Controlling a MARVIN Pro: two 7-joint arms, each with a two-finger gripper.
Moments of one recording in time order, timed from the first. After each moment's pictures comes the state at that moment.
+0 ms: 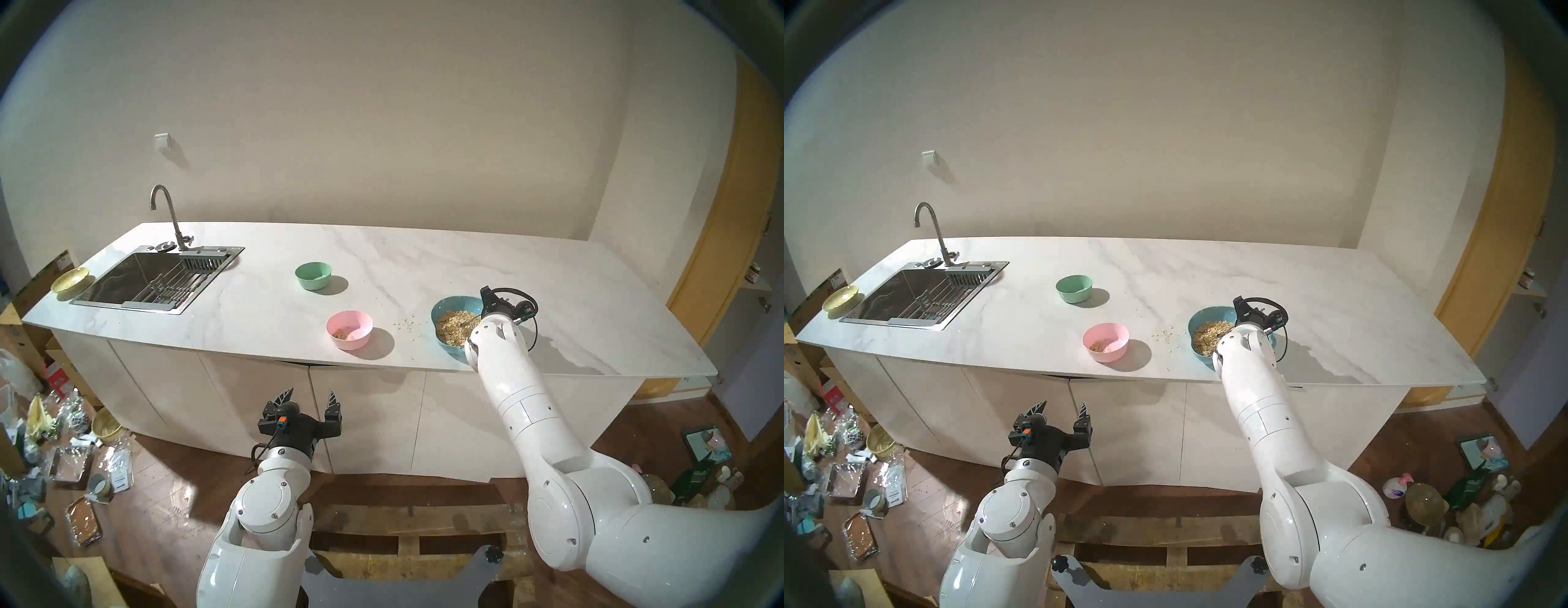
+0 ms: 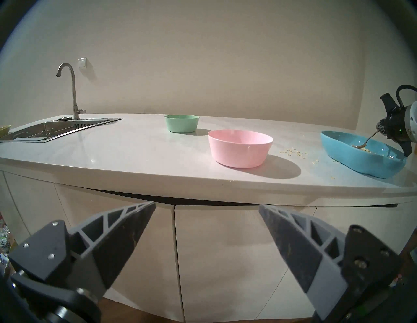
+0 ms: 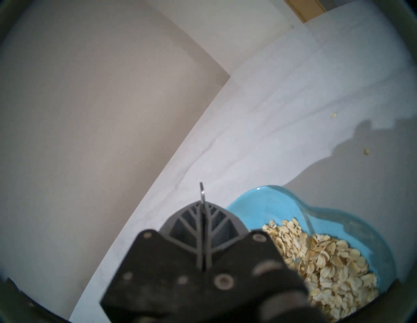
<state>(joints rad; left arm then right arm) 1.91 -1.57 -1.53 -1.78 -0.01 -0.02 0.04 -0.94 -1.58 1.52 -0.90 0.91 -0.26 -0.38</state>
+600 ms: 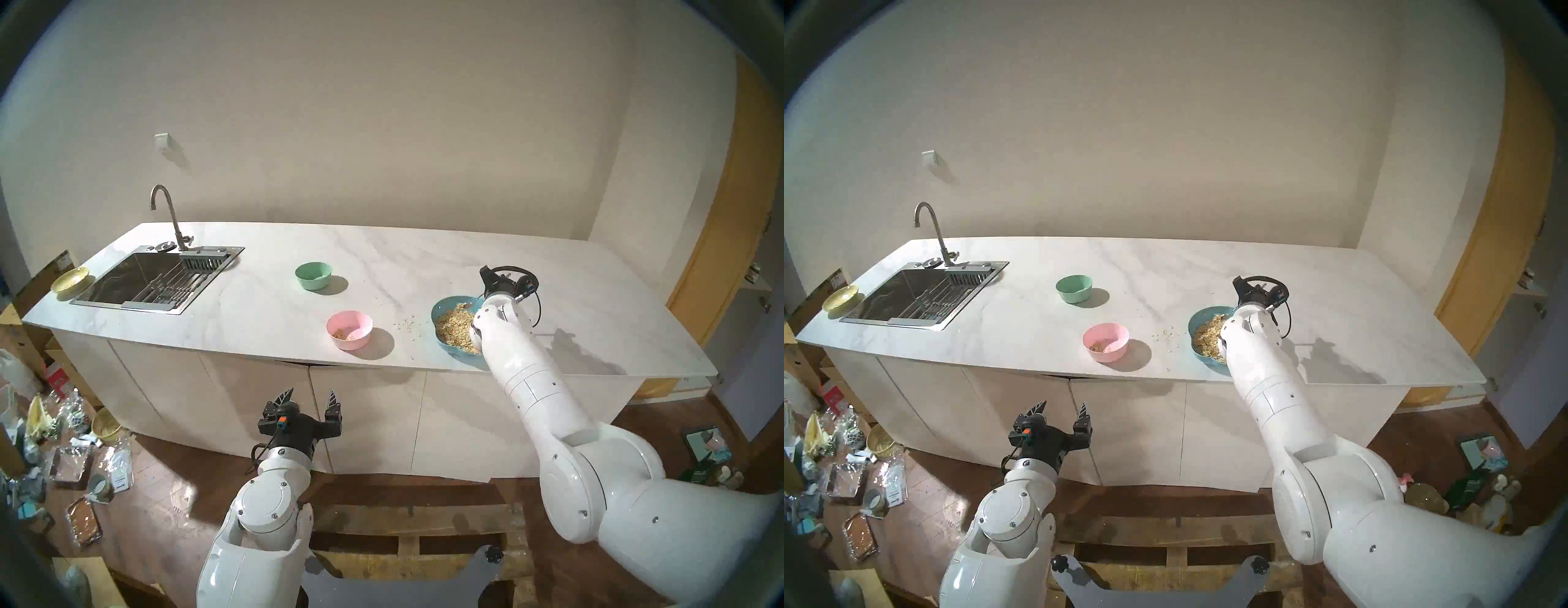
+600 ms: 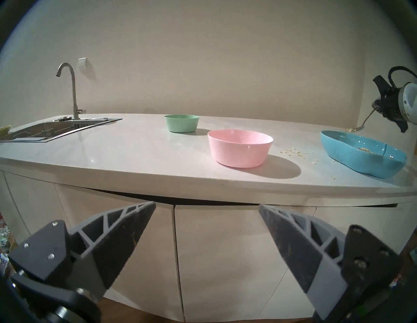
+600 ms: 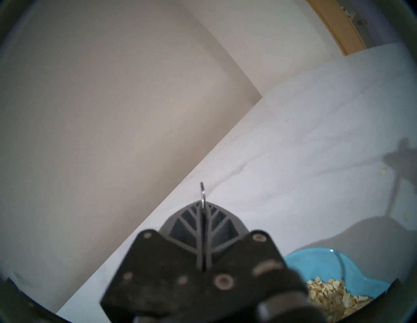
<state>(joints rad) 1.91 -1.57 -1.53 -1.78 -0.01 -0.02 0.04 -0.82 -1.53 1.42 -0.76 0.85 -0.28 -0.31</state>
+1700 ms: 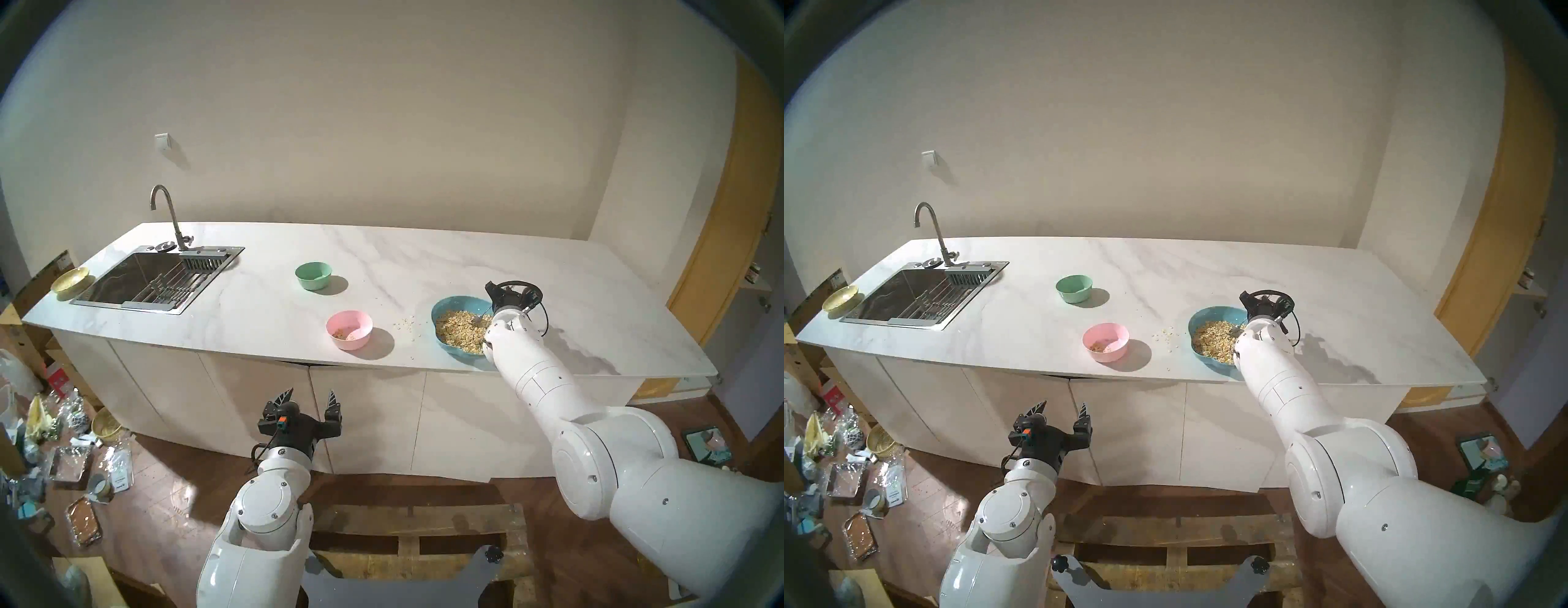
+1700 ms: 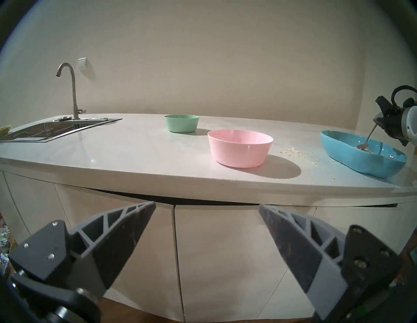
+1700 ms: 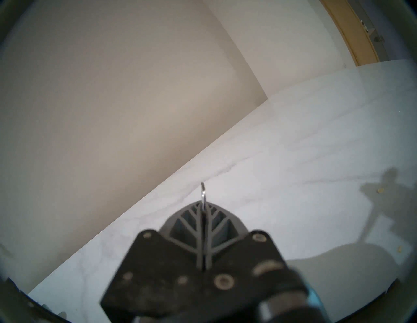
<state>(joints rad) 1.91 -1.57 -1.53 -1.78 -0.01 -0.02 0.04 -0.75 -1.48 1.40 -0.53 0.84 -0.33 -0.15</state>
